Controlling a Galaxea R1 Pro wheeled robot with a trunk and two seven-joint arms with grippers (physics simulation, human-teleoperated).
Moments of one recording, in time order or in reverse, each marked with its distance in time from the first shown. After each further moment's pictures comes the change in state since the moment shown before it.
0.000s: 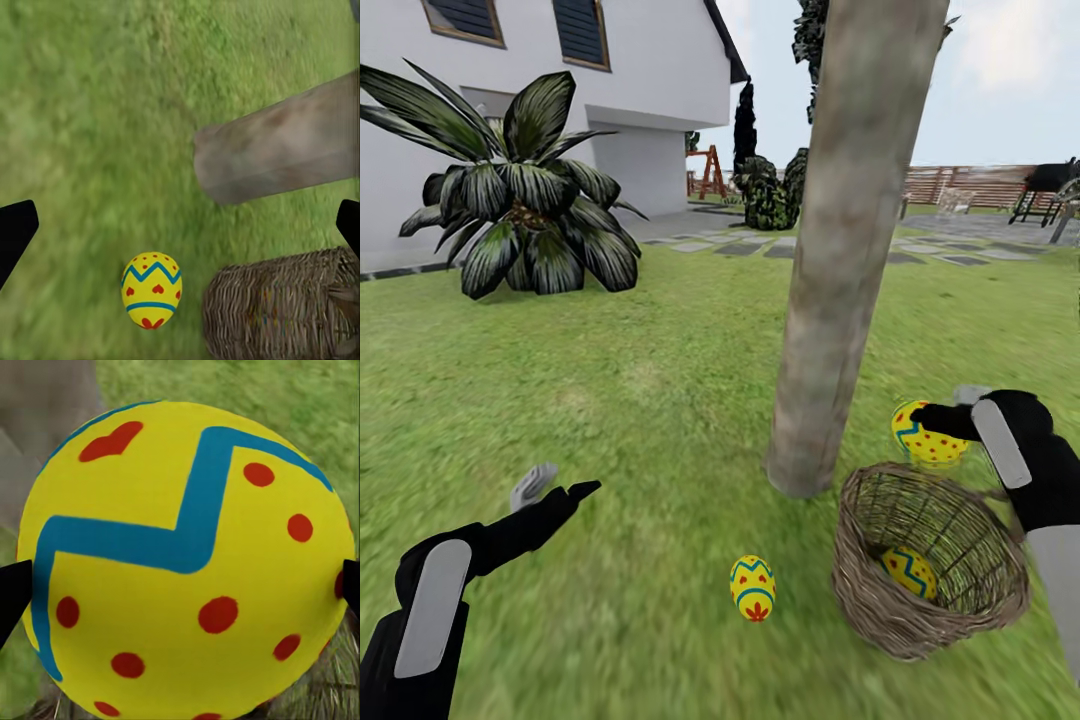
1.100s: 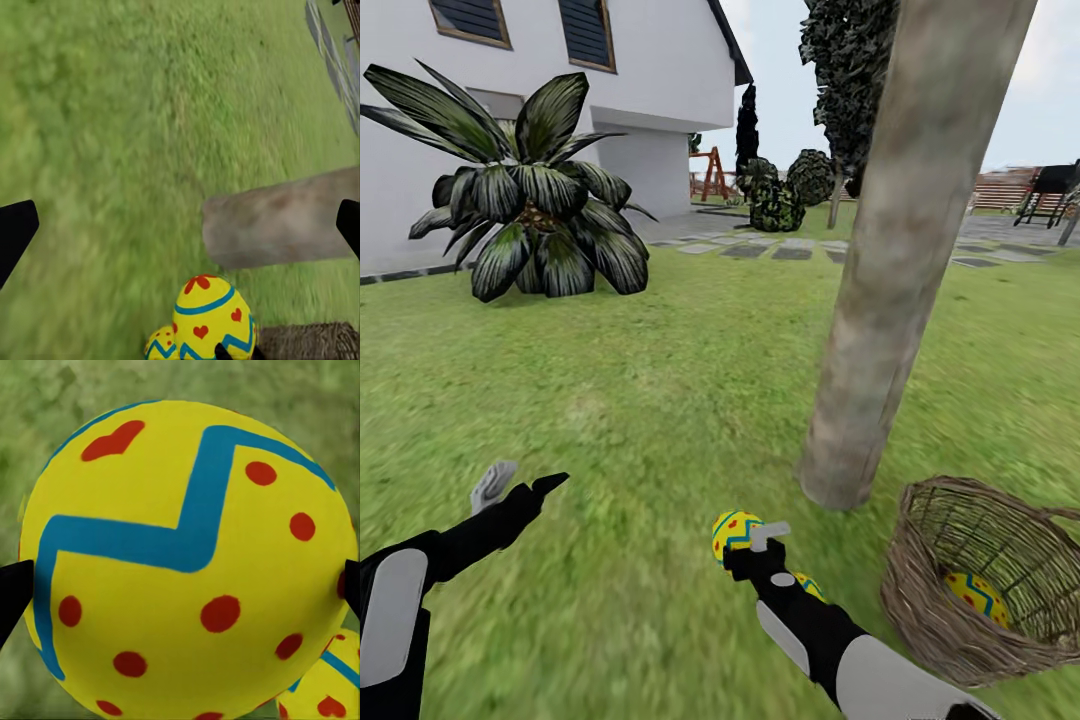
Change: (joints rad) left arm -0.001 0.020 0.148 -0.005 0.005 0.010 -0.096; right arm 0.223 0.519 0.750 0.686 -0.002 -1.003 0.087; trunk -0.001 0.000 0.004
